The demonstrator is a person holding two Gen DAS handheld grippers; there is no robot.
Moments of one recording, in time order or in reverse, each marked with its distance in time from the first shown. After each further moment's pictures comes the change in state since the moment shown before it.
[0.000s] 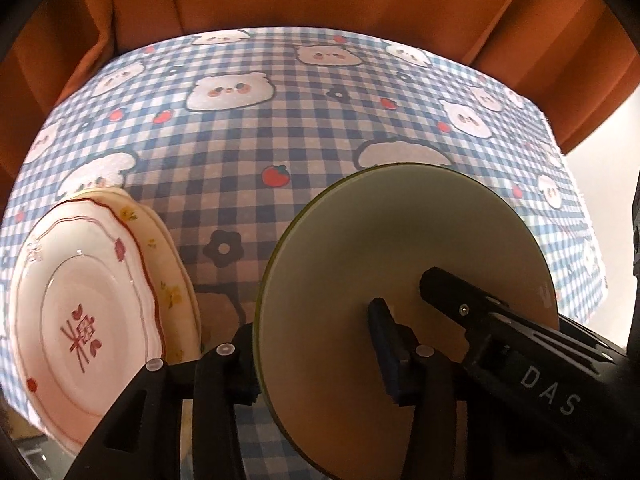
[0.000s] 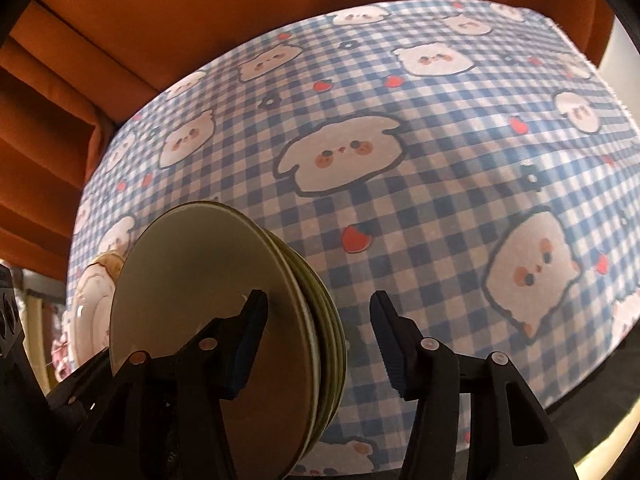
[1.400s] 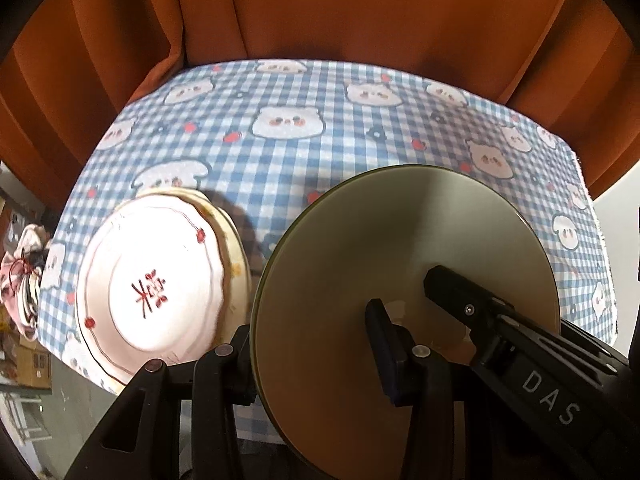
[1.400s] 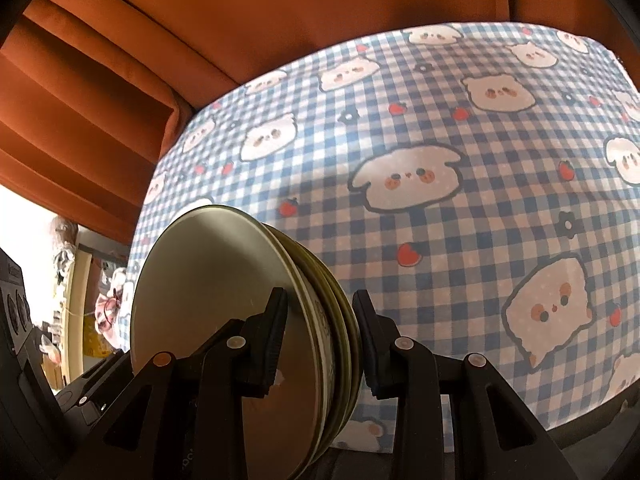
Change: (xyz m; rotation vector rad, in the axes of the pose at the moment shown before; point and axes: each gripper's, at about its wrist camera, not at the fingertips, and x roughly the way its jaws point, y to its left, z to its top) left arm -0.069 -0.011 -0.007 -0.125 -0.072 0.145; right arm -0.051 0.011 0.008 -0.138 0.012 0.204
